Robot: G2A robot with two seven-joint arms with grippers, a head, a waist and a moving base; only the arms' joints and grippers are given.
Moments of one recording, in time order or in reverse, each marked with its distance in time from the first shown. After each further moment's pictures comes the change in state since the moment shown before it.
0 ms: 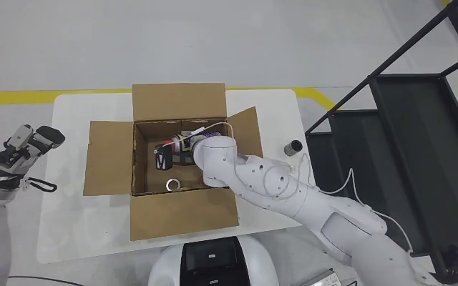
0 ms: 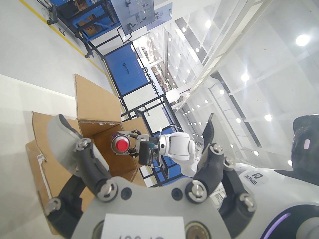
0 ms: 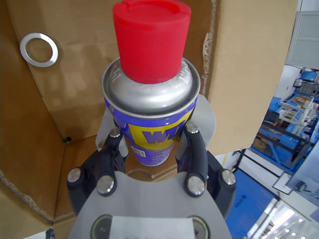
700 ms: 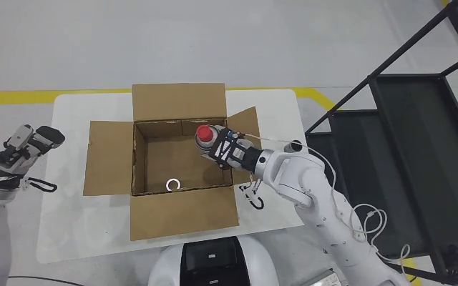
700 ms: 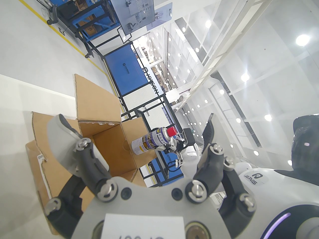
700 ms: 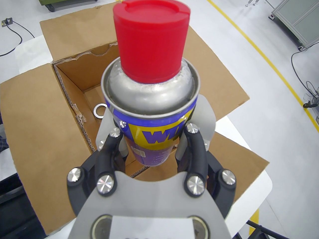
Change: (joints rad) left arm 0.000 0.000 0.000 0.000 0.000 0.000 0.000; right arm -0.608 0.213 0.652 -0.568 0.259 -0.031 -0.380
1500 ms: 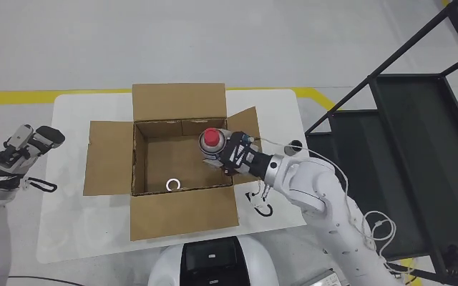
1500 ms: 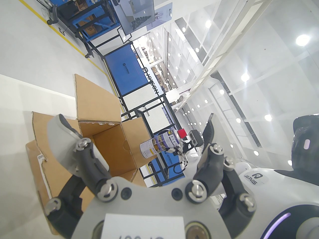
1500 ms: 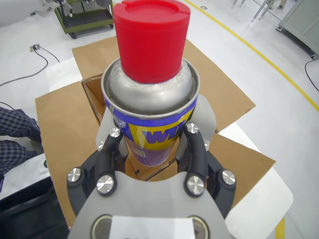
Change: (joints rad) left arm 0.000 0.000 0.000 0.000 0.000 0.000 0.000; right arm -0.062 0.005 0.065 -0.059 0.106 -0.041 -0.038
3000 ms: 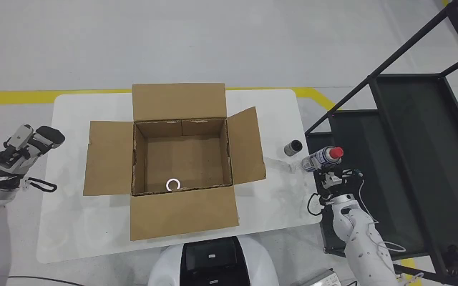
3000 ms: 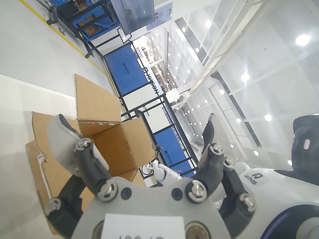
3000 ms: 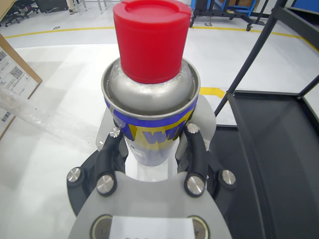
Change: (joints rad) left arm 0.000 0.000 0.000 0.000 0.000 0.000 0.000; right arm -0.251 0.000 0.508 0.907 -0.084 0.165 -1.135
